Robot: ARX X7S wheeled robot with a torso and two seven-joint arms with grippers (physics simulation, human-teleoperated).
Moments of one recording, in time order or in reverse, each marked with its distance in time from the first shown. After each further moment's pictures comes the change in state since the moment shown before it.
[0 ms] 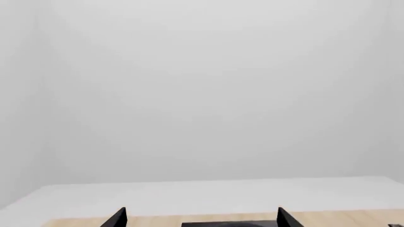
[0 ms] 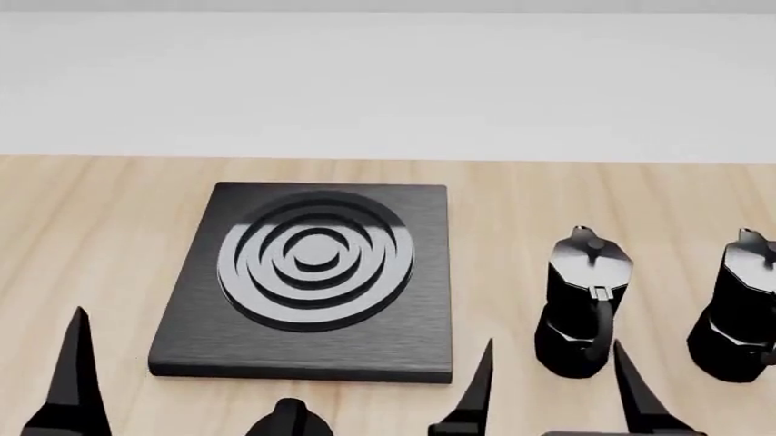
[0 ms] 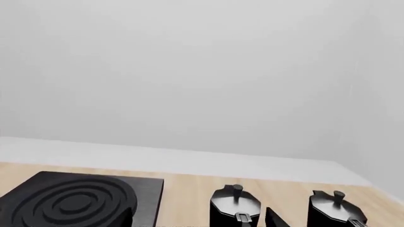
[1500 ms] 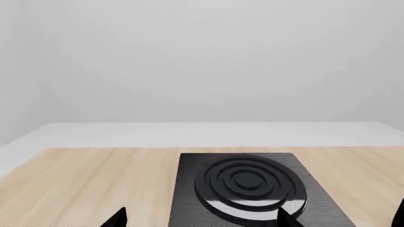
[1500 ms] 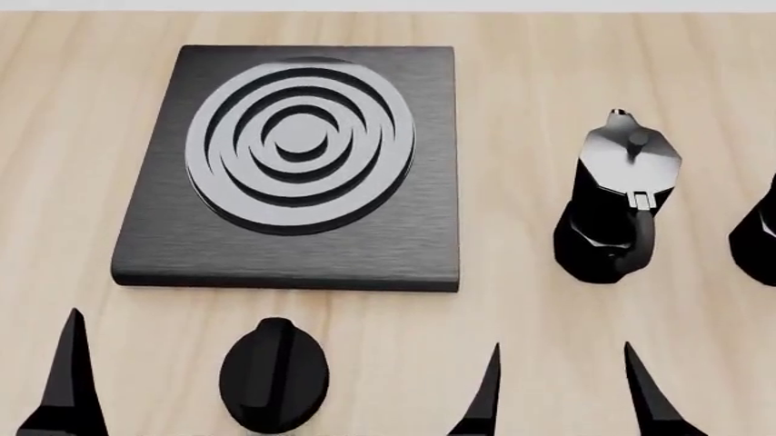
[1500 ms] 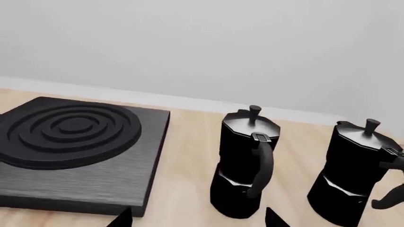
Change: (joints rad) left arm -0.001 -0.074 0.052 -0.030 -0.048 0.091 -0.086; right arm -0.034 0.049 0.005 -0.031 0.011 -0.038 0.004
